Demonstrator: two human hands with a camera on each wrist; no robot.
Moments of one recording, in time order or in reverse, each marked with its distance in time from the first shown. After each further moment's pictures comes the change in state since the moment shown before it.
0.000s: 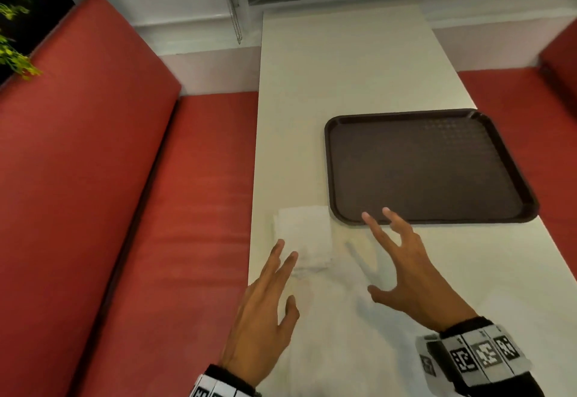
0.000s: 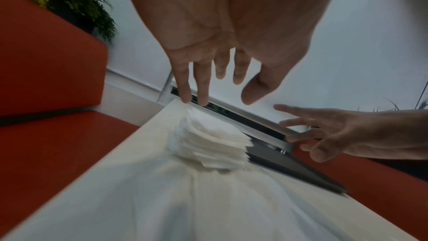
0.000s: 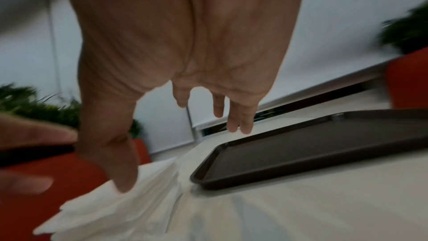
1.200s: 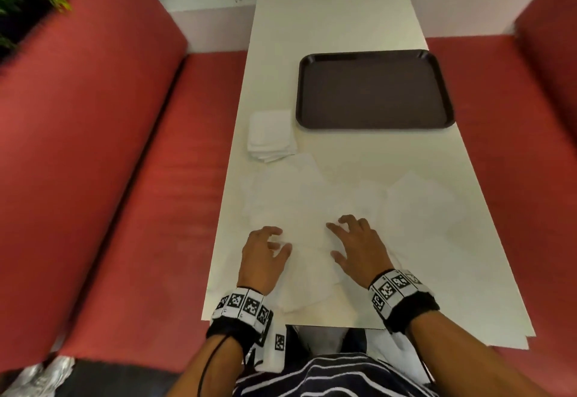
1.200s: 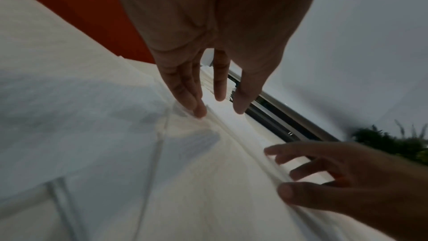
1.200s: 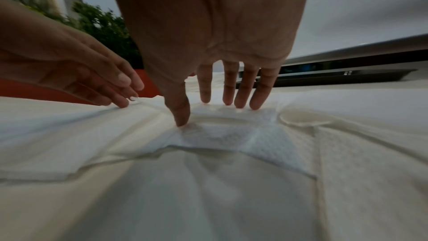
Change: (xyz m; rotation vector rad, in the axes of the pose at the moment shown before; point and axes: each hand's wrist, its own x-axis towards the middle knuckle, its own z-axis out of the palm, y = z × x) left_hand -0.155 0.079 0.101 -0.216 0.073 -0.548; right_hand -0.195 0.028 0.081 -0.250 -0.134 0.002
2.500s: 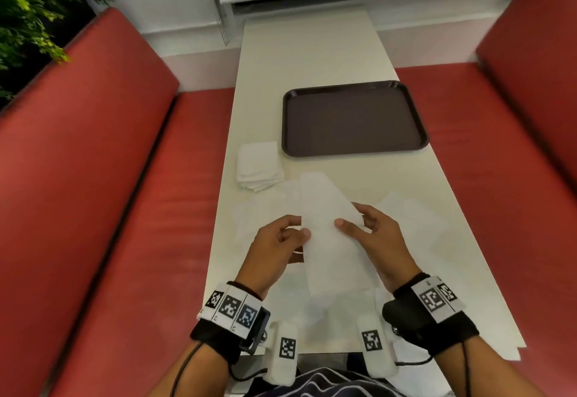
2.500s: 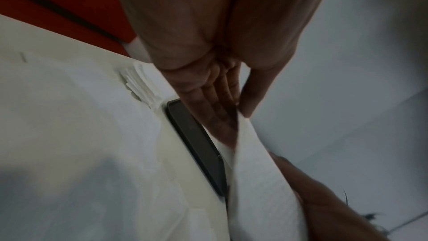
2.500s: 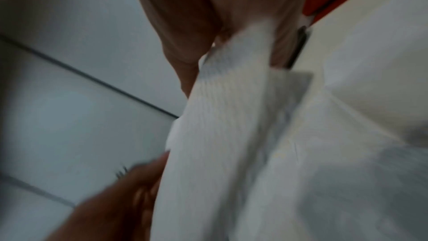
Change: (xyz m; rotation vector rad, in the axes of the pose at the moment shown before) left_hand -0.005 0.112 -0.025 -0.603 -0.314 0.016; right_hand -0.025 -0.009 -0.105 1.403 0.317 0.327
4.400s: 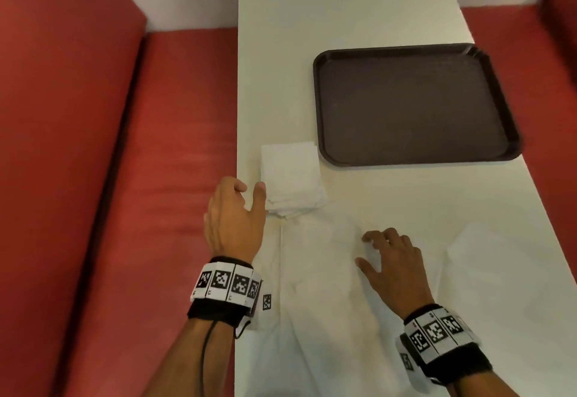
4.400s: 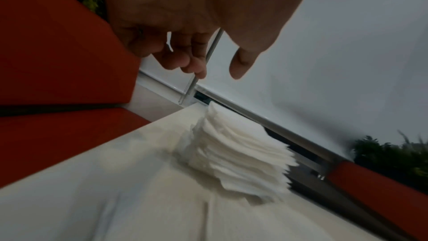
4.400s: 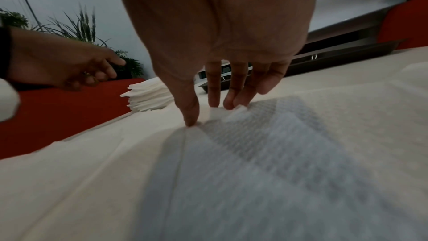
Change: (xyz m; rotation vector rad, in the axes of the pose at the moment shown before) left_hand 0.193 -0.004 -0.153 0.756 0.620 0.138; right_hand 0.133 0.080 0.077 -1.257 0.040 -0.187
